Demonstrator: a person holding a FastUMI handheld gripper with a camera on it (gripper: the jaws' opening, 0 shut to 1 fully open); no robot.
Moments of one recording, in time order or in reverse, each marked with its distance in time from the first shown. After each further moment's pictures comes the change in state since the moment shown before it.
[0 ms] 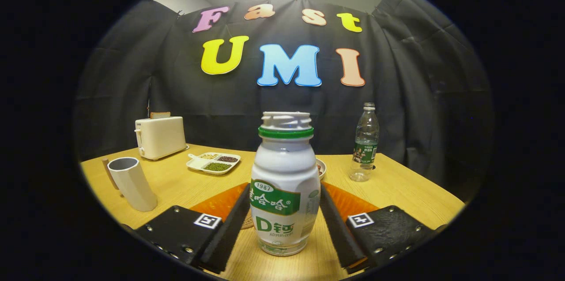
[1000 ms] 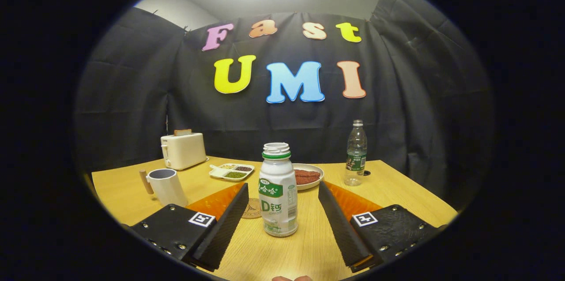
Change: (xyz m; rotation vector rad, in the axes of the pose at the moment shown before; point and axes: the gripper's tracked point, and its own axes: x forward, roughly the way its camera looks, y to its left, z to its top) arm -0.082 -0.016 0.034 0.056 -0.077 0.073
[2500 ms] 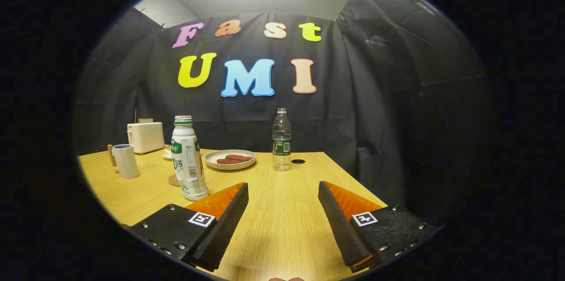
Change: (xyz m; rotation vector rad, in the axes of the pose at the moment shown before) arm -0.082 -0.165 -0.040 -0.028 0.003 -0.182
